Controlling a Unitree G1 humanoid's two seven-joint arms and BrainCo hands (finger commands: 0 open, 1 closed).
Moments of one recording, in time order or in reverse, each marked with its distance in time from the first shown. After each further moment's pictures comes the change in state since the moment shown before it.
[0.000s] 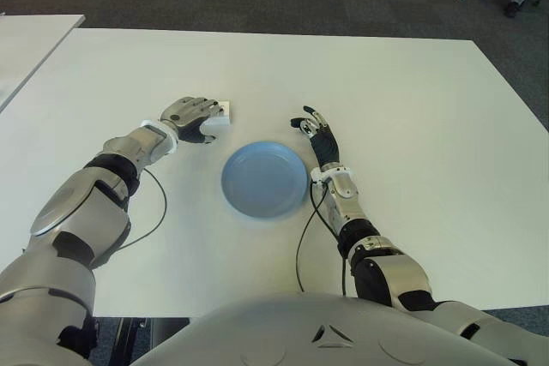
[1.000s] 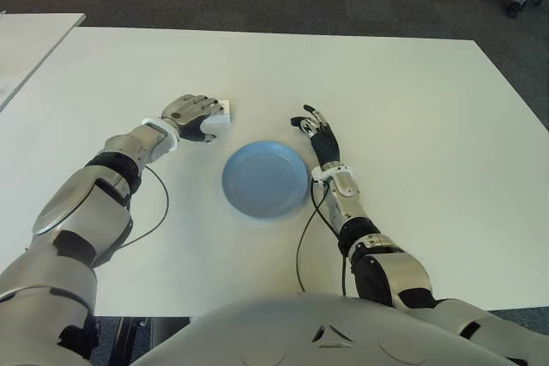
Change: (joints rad) left arm -0.008 -0.003 0.018 -0.008 0.060 0.017 0.007; right arm -0.012 -0.002 -0.024 0.018 0.004 -0.007 0.034
